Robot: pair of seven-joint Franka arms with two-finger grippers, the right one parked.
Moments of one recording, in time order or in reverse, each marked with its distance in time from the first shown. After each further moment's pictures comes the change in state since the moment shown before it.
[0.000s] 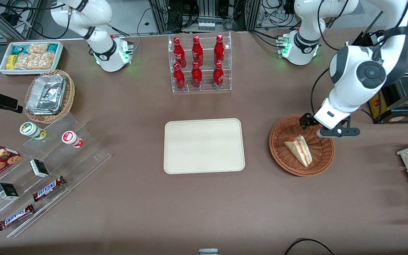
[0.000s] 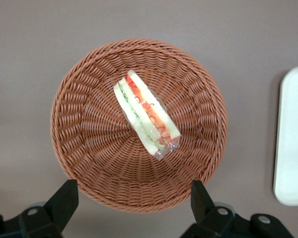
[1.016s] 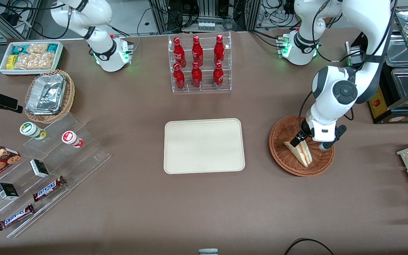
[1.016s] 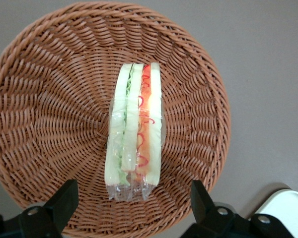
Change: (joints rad) arm -0.031 0.167 -0.008 -0.036 0.000 0.228 -0.711
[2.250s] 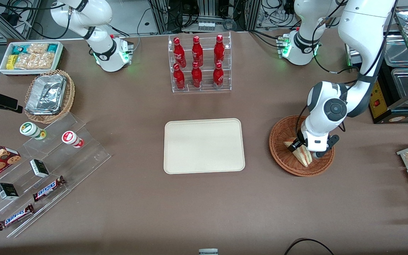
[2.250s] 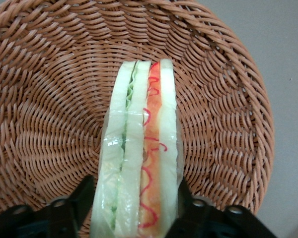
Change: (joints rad) arm 0.002 0.146 0.014 0.039 0.070 0.050 -0.011
